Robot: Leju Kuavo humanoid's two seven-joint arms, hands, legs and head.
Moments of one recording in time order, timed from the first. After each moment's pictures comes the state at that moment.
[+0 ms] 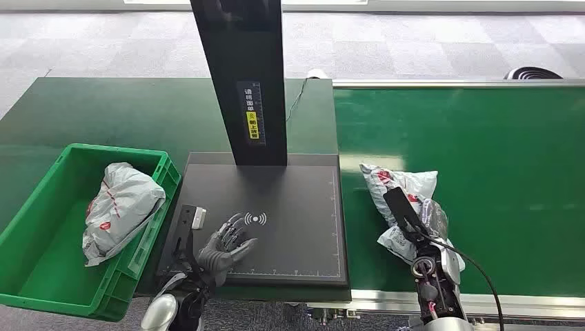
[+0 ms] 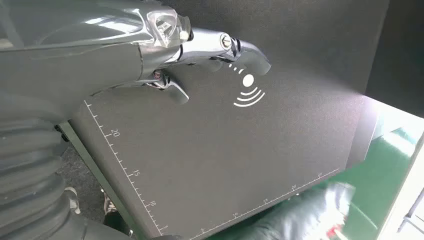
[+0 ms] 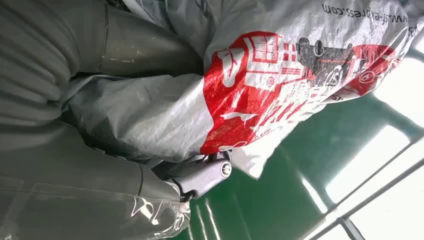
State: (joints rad) left arm -0.06 -0.21 -0.20 -1.47 0.25 -0.14 0.49; right arm -0.39 0.07 -0.26 -0.93 0.85 -0.34 -0.15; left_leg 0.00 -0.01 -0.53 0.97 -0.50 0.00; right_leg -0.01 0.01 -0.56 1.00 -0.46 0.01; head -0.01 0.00
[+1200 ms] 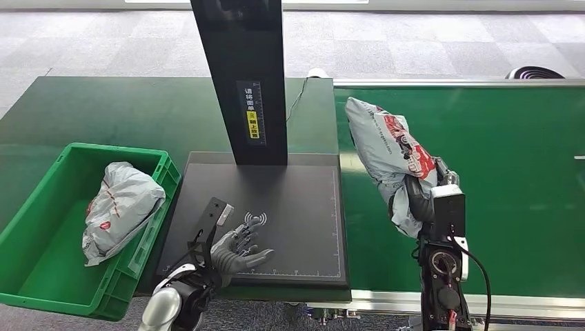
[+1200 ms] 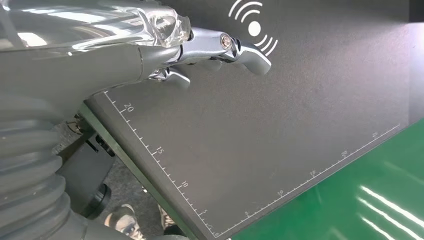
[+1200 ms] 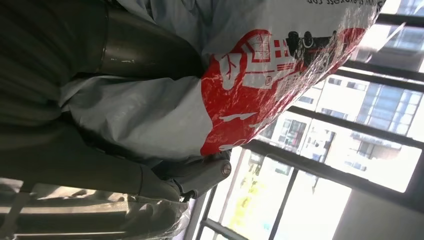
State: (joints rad) left arm -0.09 -0.19 -0.26 -1.54 0.13 -0.25 0.71; right arm -0.29 0.12 -0.18 -1.32 0.30 -0.11 -0.56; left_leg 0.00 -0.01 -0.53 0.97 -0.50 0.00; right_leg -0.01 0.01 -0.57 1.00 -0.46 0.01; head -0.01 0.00
